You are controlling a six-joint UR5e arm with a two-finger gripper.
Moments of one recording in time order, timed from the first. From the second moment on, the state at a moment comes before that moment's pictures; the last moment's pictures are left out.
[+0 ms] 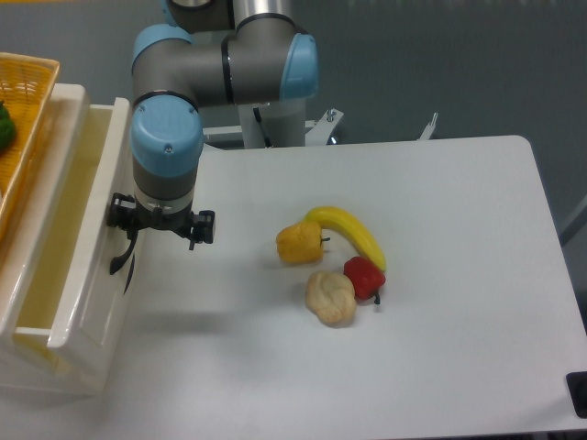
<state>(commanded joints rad) 2.15 -1.85 -1.54 -1.39 1.34 0.20</state>
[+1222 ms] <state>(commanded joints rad) 2.29 -1.85 -1.53 -1.39 1.34 0.21</state>
